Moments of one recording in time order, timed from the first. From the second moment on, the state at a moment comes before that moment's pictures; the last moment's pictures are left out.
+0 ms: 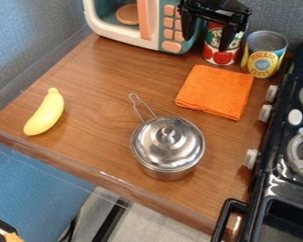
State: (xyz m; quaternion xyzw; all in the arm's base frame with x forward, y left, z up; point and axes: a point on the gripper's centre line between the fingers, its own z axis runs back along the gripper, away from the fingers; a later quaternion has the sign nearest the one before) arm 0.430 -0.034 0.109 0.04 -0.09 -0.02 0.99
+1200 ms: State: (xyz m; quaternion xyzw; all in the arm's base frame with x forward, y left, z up) arm 0.284 -0.038 0.096 0.00 -0.03 -0.06 1.00
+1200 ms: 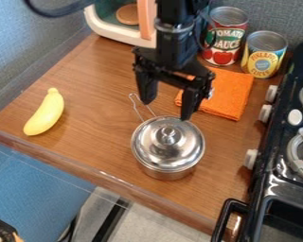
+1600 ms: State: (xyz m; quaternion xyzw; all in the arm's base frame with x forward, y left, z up) arm 0.278 -0.033 0.077 0.01 -0.04 -0.06 1.00
